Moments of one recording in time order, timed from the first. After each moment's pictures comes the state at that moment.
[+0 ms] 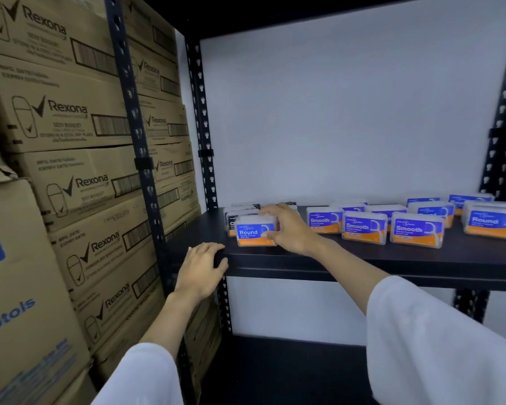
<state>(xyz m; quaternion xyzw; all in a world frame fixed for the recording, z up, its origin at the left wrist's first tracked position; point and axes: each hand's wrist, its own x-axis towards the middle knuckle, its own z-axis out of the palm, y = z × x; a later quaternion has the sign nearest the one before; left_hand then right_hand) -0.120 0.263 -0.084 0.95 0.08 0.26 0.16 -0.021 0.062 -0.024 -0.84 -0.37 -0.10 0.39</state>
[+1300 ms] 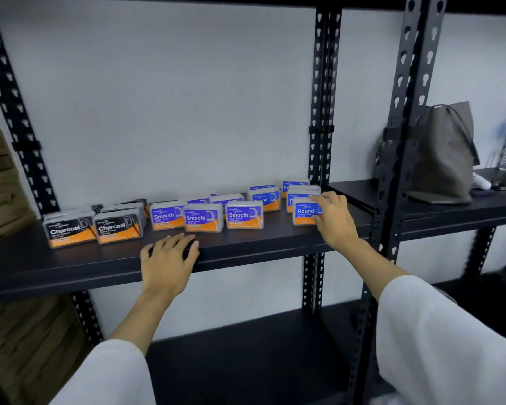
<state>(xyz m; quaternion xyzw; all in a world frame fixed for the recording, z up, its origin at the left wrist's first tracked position) -0.046 0.019 -0.109 0.95 0.01 0.31 0.08 -0.012 -0.329 -0.063 -0.93 -0.02 -0.31 0.19</state>
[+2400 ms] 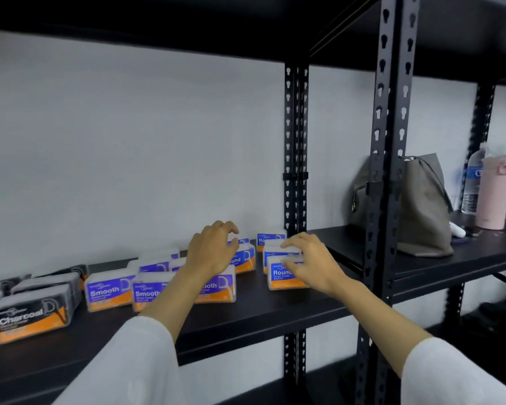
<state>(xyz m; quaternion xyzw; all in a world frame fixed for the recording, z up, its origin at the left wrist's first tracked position) 0.074 -0.123 0.010 0.93 -0.19 0.27 0.17 0.028 -0.346 -0.026 -0.92 -0.12 -0.28 0.24</state>
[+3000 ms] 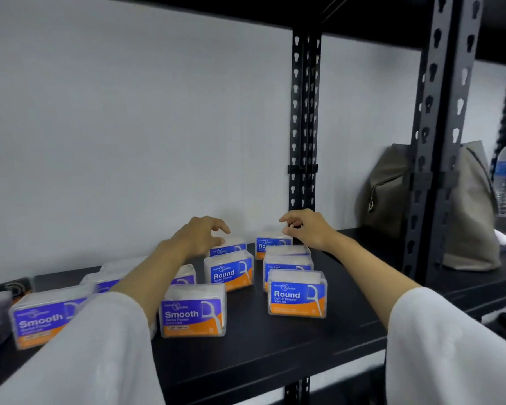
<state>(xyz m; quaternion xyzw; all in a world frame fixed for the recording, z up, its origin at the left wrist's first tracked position) 0.205 -0.117 0.010 0.94 -0.23 0.11 0.22 0.175 -0.381 0.003 -0.93 -0.08 -0.18 0.31</state>
